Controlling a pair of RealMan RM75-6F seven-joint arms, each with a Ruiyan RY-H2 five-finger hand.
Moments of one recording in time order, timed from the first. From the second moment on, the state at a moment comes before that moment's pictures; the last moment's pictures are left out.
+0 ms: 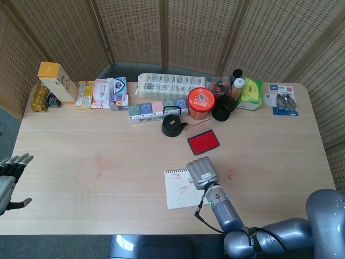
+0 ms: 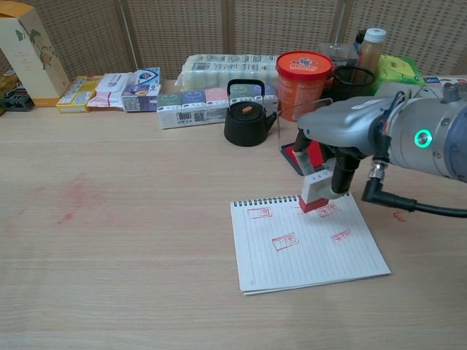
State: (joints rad) left arm -0.12 -0.86 0.03 -1.84 1.47 1.32 0.00; right arm 1.02 -1.52 0.10 -1.99 -0.39 1.27 -1.01
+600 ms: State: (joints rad) left arm -0.13 -0.87 0.03 -1.84 1.45 1.31 0.03; right arm 0.91 -1.55 -0.06 -2.07 -0.53 1.42 -1.03
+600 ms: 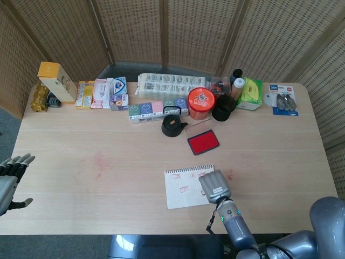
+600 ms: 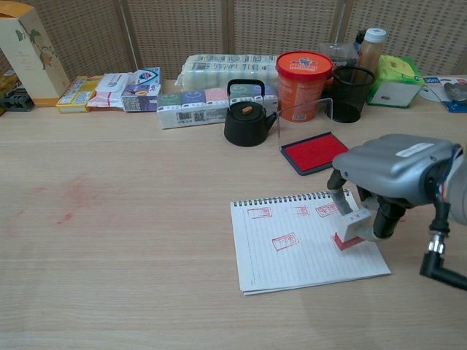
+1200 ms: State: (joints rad) left arm -0.13 -0.88 0.03 -1.84 1.44 1.30 0.04; right arm 0.89 -1.62 -0.04 -2.01 -0.53 1.38 -1.07
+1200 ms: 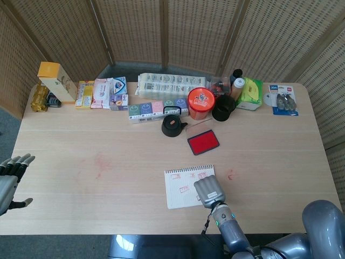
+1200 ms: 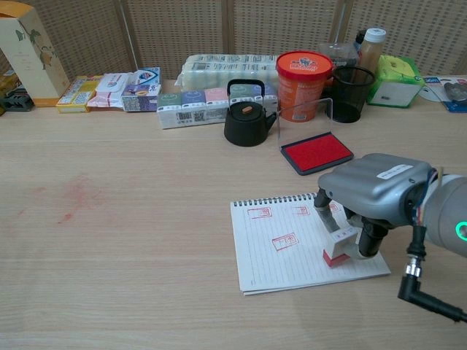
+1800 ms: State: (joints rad) left arm -0.14 -0.89 0.03 -1.83 1.43 1.29 0.05; right arm 0.86 -1.64 -0.05 -1.91 -0.55 1.27 -1.00
